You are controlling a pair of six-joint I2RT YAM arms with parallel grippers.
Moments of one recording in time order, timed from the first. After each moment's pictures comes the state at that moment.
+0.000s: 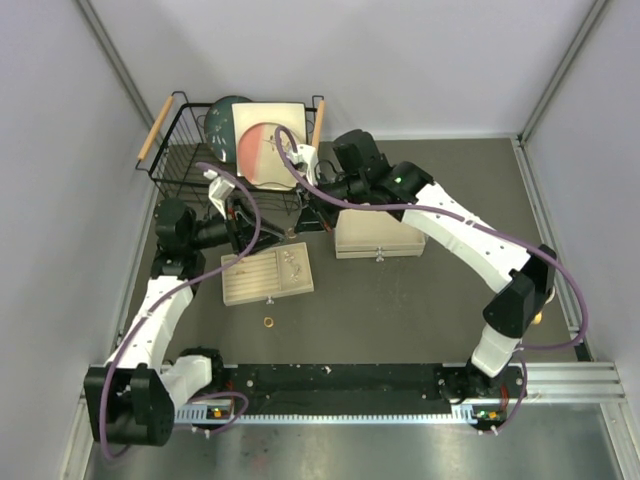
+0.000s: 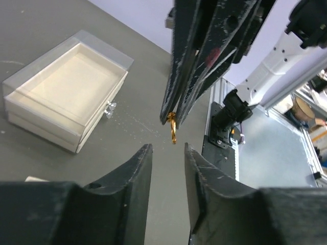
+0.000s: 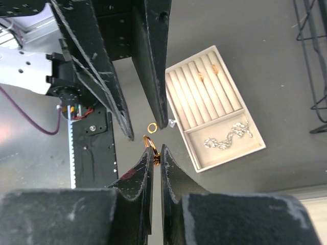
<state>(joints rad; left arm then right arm) -0.04 1.03 0.70 0.40 1.30 -0.53 0.82 1.73 1.80 -0.68 -0.66 -0.08</state>
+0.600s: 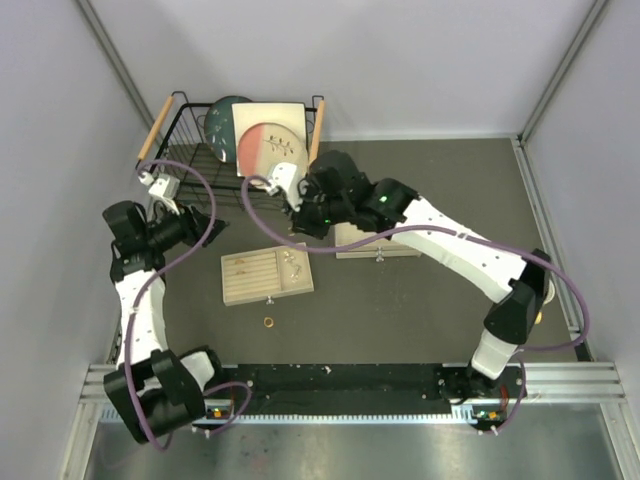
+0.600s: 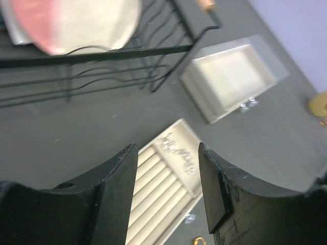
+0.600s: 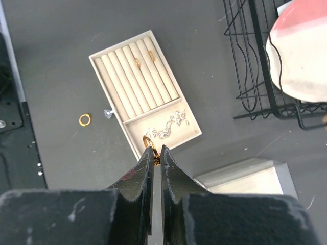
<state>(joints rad) 0.39 1.05 0.79 -0.13 1.11 -0.08 0.94 1.70 1.79 -0.69 -0.24 -0.26</state>
